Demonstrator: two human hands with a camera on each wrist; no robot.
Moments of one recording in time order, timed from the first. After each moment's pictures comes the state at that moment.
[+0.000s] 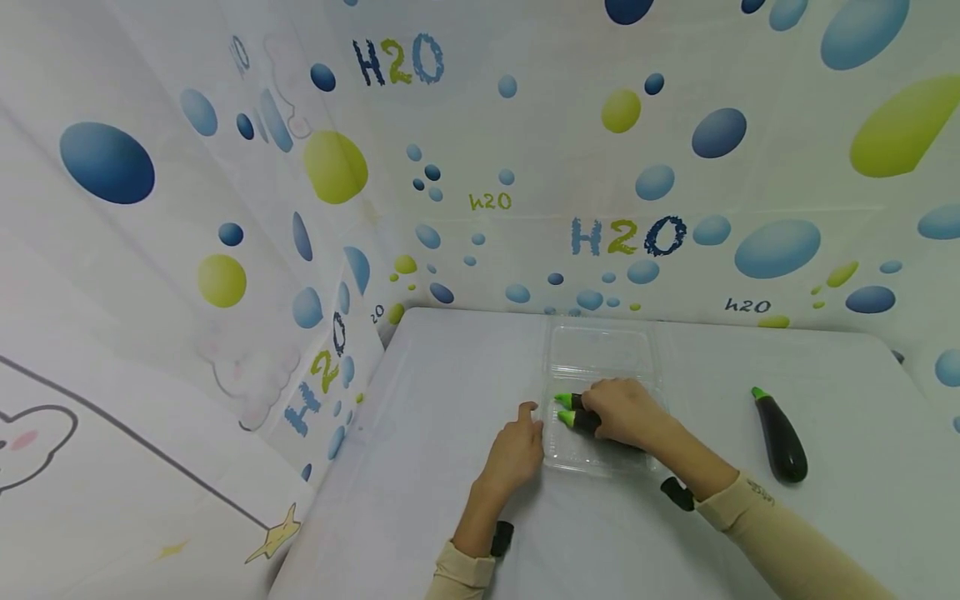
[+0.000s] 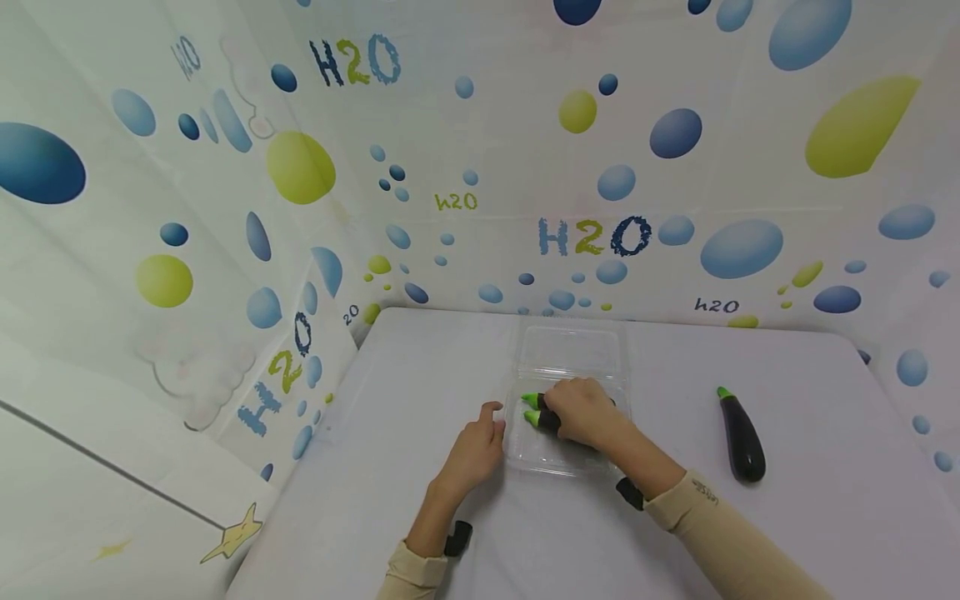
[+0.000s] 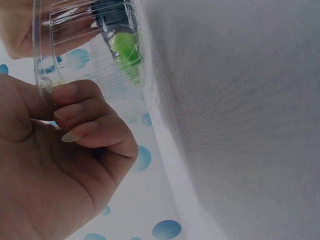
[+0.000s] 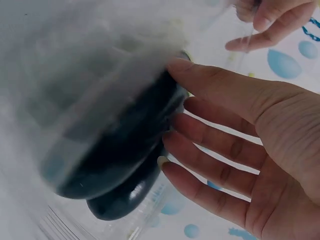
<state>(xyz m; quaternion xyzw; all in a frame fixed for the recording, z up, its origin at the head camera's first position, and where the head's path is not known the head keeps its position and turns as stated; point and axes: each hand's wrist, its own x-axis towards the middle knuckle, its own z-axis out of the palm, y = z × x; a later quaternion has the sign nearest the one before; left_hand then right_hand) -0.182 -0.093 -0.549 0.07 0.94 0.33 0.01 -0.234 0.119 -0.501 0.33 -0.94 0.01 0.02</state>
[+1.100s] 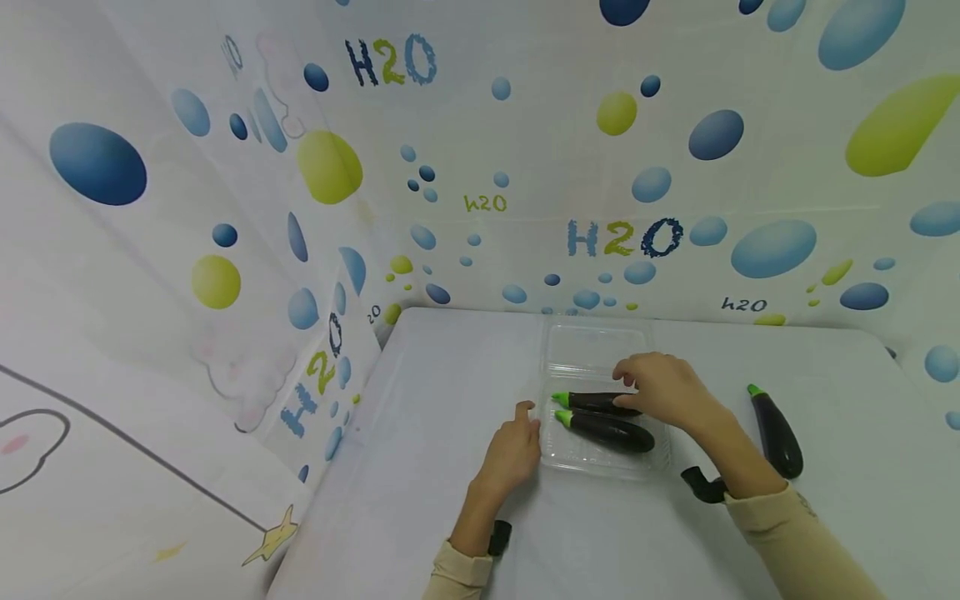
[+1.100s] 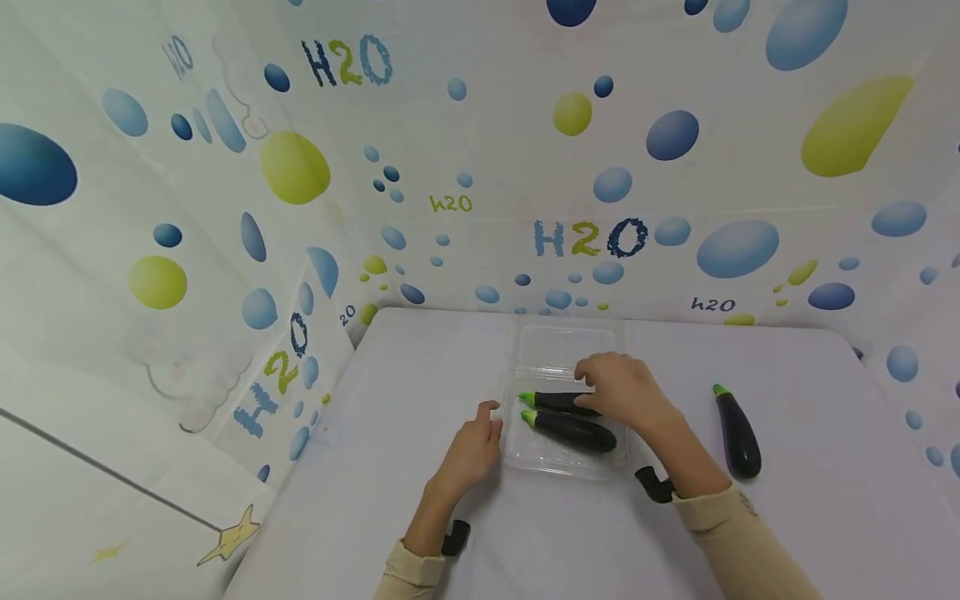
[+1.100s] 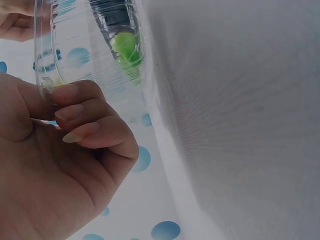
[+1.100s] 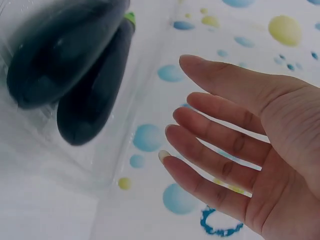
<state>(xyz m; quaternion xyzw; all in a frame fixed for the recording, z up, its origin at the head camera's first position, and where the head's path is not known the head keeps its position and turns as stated) -0.186 -0.086 -0.548 0.05 0.94 0.33 0.03 -0.242 0.179 -0.461 0.25 -0.96 0.13 0.02</state>
